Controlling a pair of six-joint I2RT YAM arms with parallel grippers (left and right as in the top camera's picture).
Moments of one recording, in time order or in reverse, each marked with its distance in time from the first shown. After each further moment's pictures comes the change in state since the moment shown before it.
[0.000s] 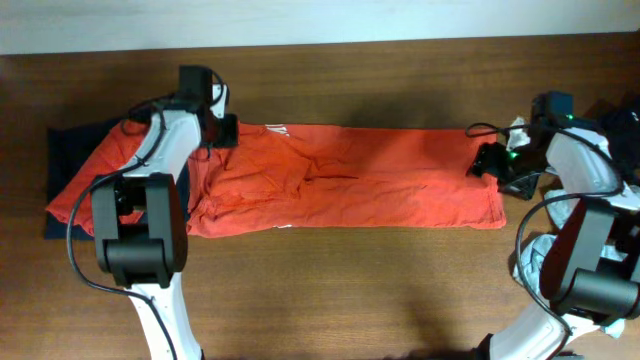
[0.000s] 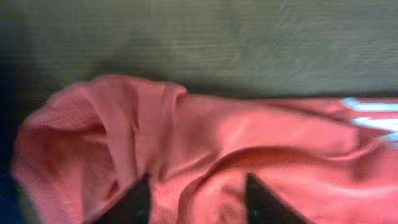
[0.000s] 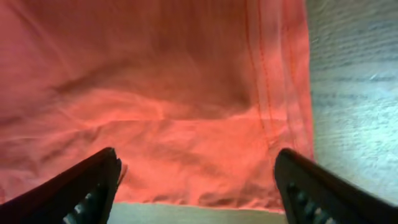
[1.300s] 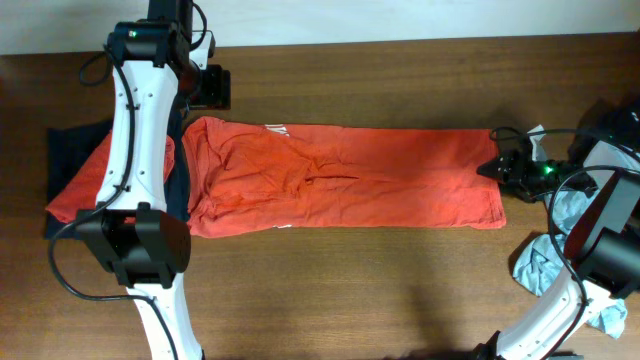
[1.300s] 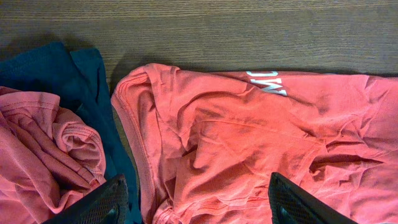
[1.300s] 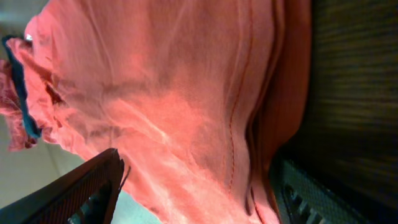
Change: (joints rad) left arm -0.016 0.001 0.681 -0.750 0.000 -0.012; right arm -0.230 0.251 0.059 0.014 -0.496 -0.397
